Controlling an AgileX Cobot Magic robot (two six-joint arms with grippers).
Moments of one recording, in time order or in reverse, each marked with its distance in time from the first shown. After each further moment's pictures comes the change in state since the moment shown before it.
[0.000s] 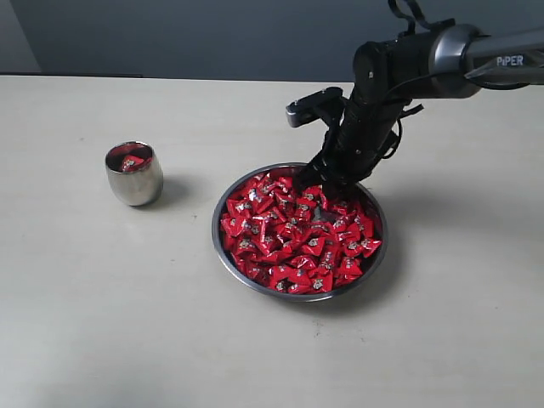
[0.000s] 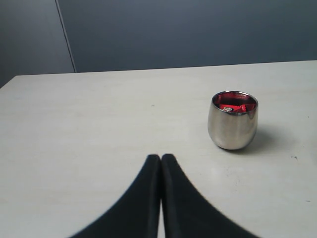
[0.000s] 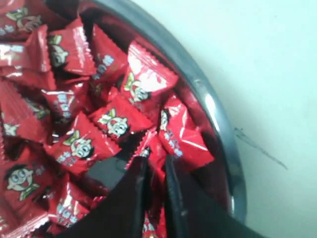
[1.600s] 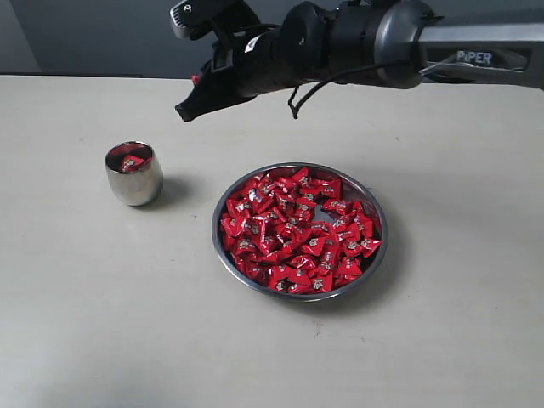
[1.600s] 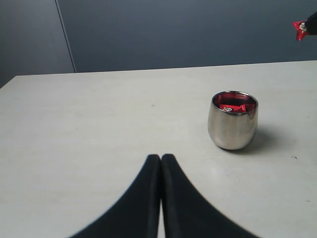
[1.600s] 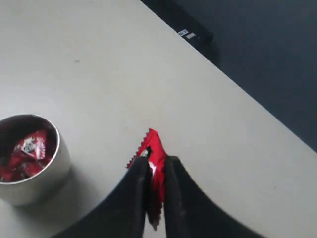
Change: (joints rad) left arm 0.000 0.000 0.000 0.000 0.000 0.000; right arm 0.205 -0.028 -0.150 0.326 -0.564 -0.418
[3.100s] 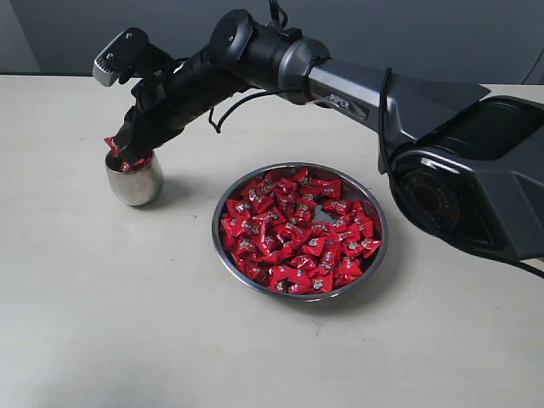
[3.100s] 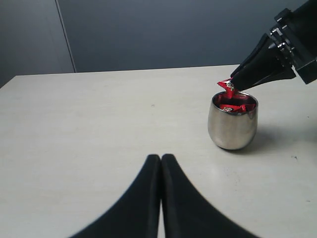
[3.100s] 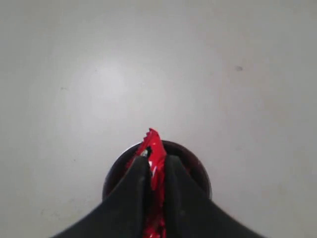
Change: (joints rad) left arm 0.000 0.000 0.000 0.000 0.000 0.000; right arm 0.034 0.419 -0.633 0.355 0.575 -0.421
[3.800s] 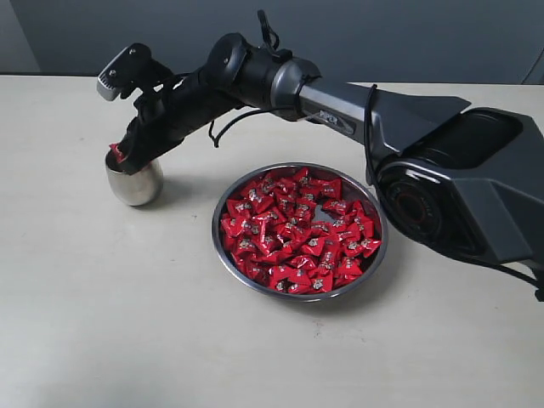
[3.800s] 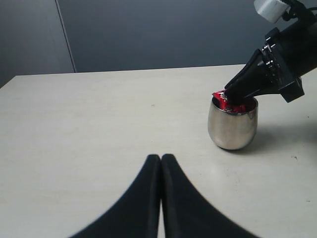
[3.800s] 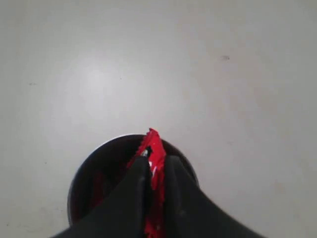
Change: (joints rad) left arm 0.000 0.000 0.000 0.000 0.000 0.000; right arm 0.008 0.051 0.000 0.000 -0.083 0.000
